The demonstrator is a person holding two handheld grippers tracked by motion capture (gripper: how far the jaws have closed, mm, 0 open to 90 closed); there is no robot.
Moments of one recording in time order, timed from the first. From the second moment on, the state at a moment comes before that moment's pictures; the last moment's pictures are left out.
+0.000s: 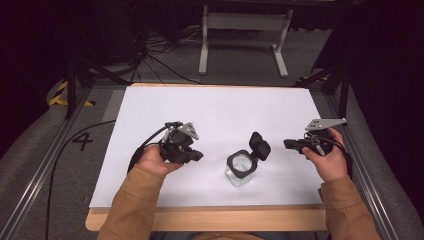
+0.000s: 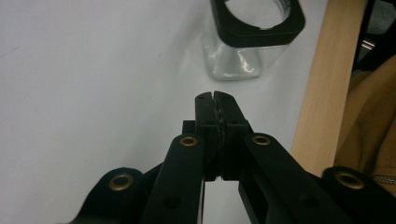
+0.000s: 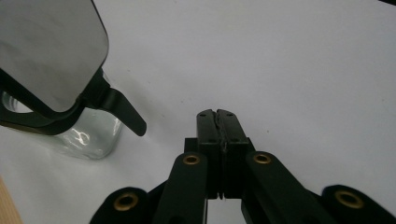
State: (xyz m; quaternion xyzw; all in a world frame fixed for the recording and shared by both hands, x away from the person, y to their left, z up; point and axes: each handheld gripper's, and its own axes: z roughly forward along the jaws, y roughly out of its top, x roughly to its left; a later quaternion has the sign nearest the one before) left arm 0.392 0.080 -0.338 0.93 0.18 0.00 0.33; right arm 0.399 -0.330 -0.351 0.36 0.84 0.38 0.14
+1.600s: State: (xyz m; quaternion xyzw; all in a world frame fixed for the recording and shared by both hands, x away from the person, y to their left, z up) left arm 0.382 0.002 -0.382 0.94 0.12 -0.04 0.32; right arm 0.375 -0.278 -0.336 0.25 0.84 0.47 0.10
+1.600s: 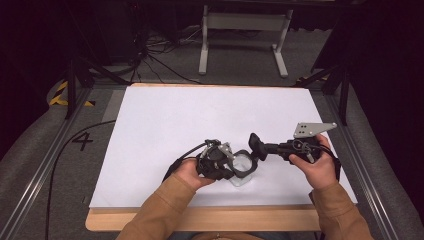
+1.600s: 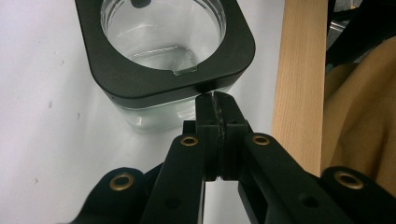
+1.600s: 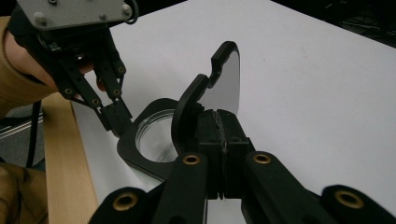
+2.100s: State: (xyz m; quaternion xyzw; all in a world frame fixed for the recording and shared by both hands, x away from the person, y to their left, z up) left arm 0.383 0.003 -0.383 0.94 0.12 -0.05 0.32; right arm 0.370 -0.248 -0.349 0.21 0.87 0.44 0.06
